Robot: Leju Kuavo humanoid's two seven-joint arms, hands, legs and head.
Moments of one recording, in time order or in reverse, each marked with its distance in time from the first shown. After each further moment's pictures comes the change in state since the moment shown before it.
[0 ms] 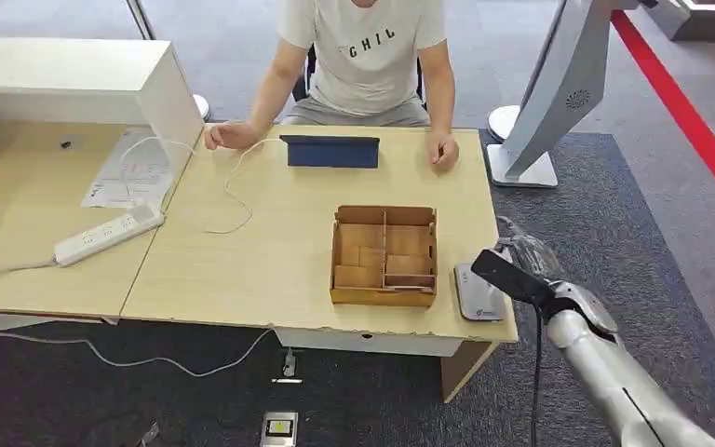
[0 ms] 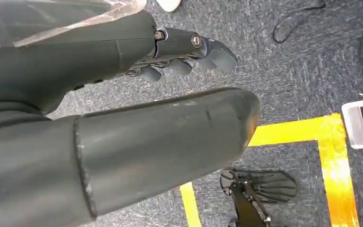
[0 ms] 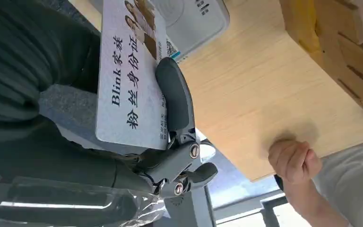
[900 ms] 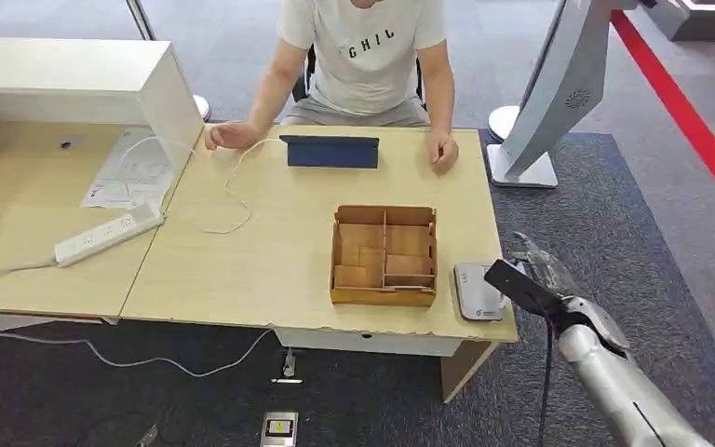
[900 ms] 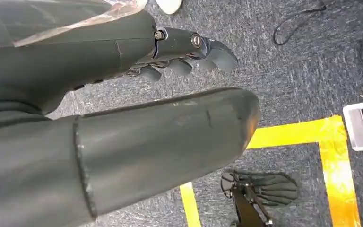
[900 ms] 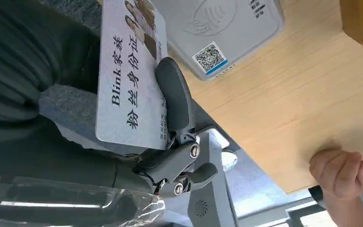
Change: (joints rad) left arm 0.007 0.003 -0.021 0.000 0.015 0.007 -0.012; right arm 0.045 -0.034 -0.027 0.010 -0.016 -0.010 0.020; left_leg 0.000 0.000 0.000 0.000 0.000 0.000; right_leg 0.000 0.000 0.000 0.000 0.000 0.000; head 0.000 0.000
